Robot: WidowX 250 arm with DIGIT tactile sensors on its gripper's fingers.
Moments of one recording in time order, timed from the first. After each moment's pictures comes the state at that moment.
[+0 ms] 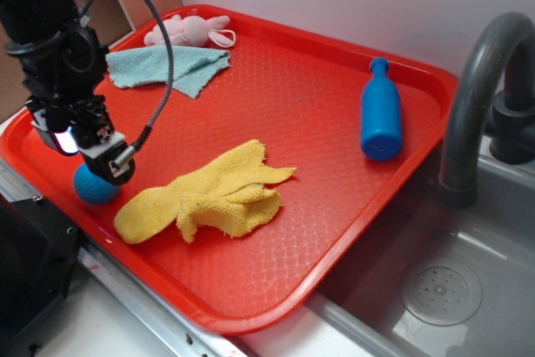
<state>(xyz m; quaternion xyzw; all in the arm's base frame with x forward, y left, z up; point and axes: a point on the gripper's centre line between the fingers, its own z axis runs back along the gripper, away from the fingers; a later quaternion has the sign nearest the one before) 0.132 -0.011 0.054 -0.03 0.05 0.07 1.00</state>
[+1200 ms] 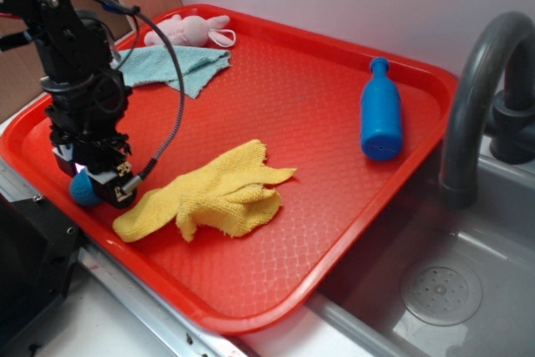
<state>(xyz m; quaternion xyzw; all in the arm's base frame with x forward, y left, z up) 0.122 -0.005 0.028 -0.02 0.11 0.07 0.99</state>
